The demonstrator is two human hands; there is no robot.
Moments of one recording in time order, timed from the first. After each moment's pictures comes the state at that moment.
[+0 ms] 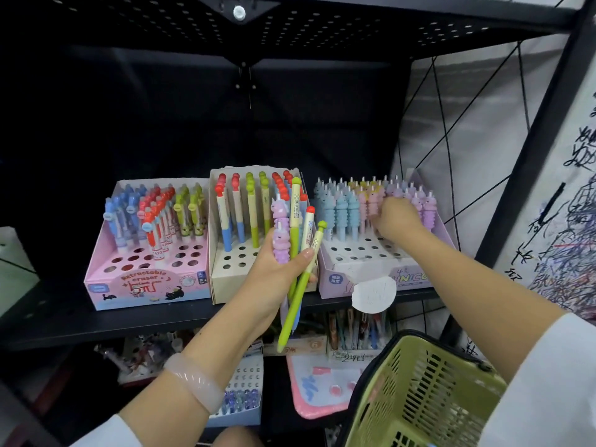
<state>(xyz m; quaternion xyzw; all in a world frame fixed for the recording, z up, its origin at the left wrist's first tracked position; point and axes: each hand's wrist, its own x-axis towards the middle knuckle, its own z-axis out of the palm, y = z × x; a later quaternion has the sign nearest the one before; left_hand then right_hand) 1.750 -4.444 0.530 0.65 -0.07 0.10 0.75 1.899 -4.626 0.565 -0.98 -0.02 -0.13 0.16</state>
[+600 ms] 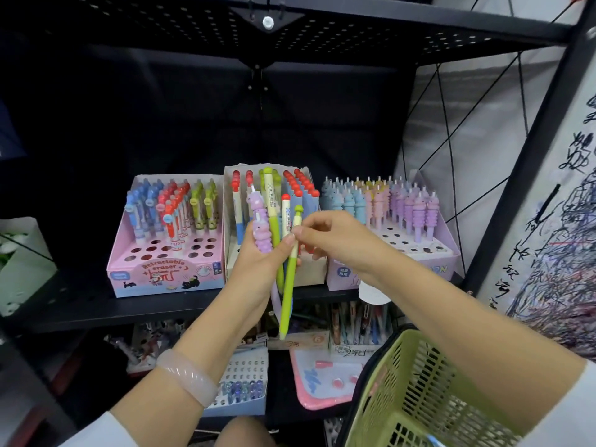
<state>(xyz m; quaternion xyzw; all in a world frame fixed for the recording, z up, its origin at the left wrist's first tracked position) 1.731 -4.422 0.535 0.61 -0.04 0.19 0.77 1.774 -4.552 0.580 -0.79 -0.28 0.08 0.54</state>
